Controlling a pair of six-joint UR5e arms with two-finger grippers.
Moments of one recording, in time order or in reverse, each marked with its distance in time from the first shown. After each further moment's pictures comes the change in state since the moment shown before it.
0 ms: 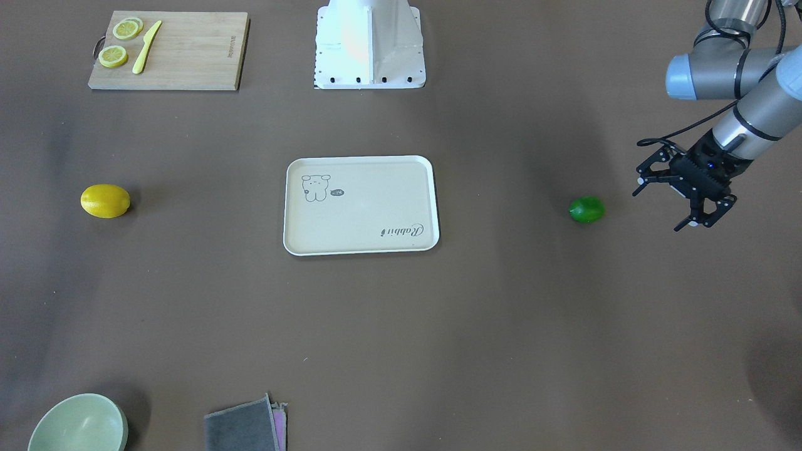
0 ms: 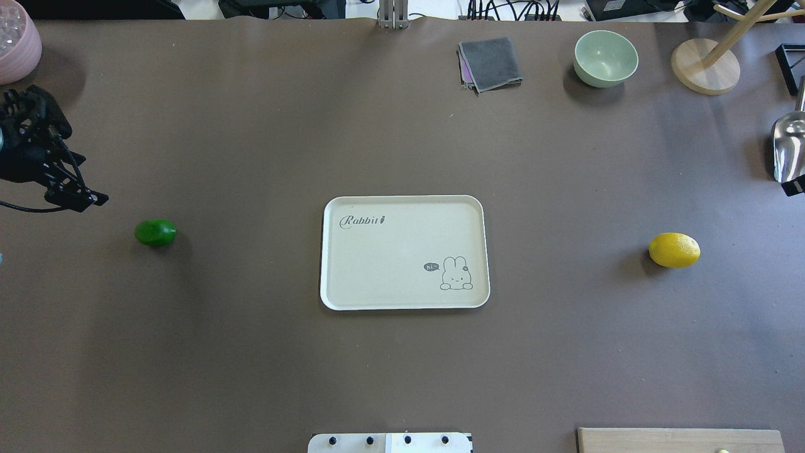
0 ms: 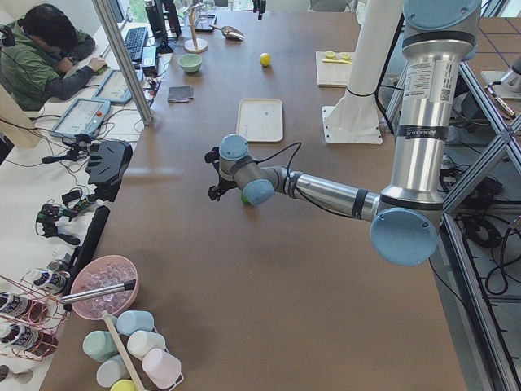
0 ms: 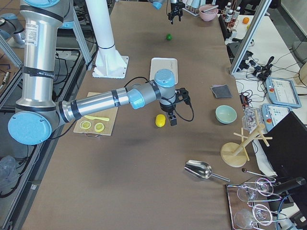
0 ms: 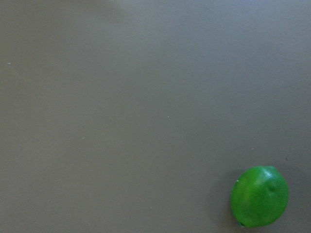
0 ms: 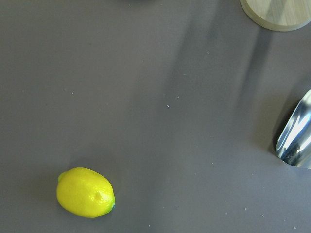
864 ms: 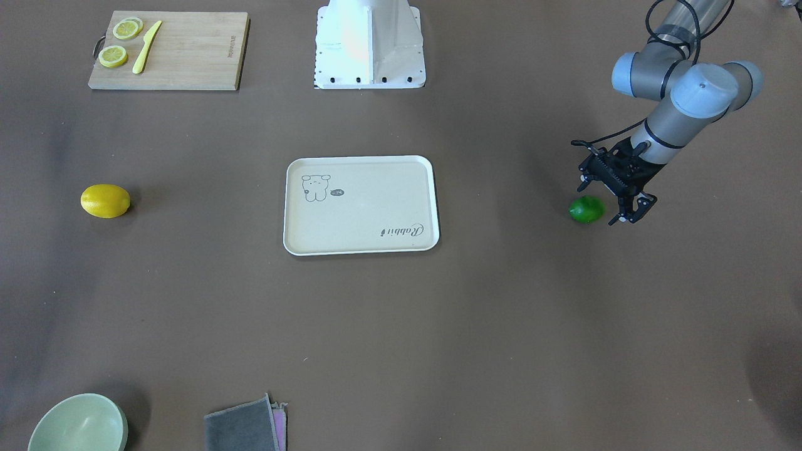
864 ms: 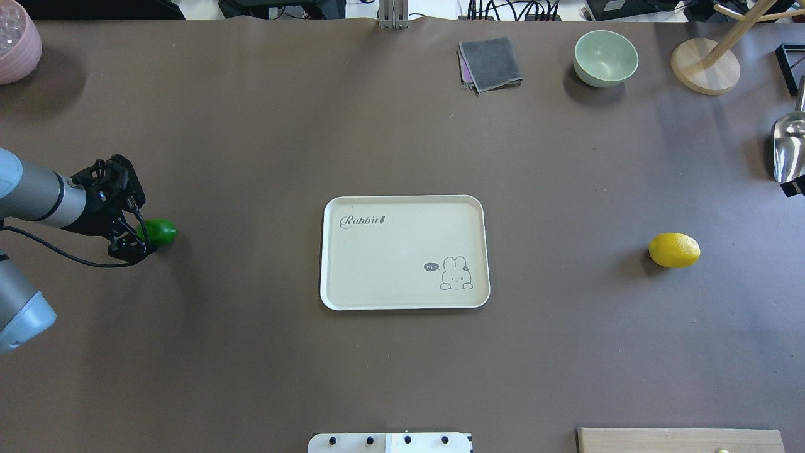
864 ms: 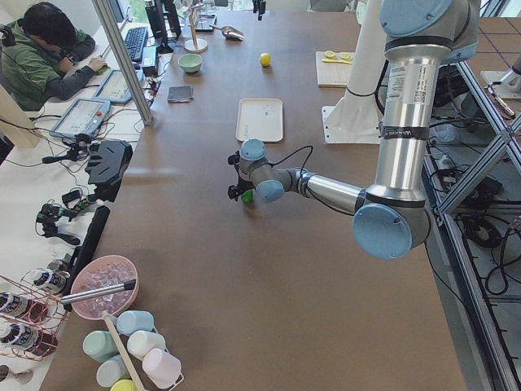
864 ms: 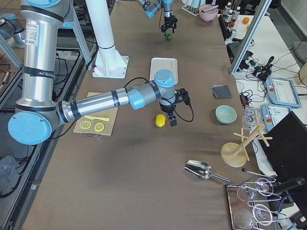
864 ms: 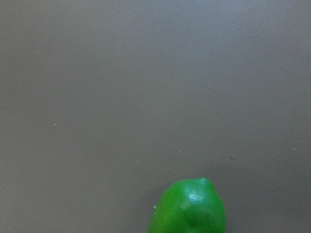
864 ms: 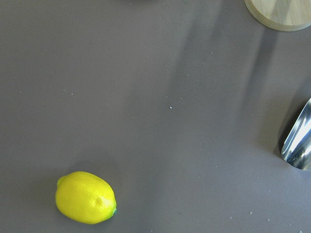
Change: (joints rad) left arm 0.213 -0.001 0.034 -0.043 0.167 -0.002; right arm -0.004 -0.004 -0.002 0.004 -0.020 0.006
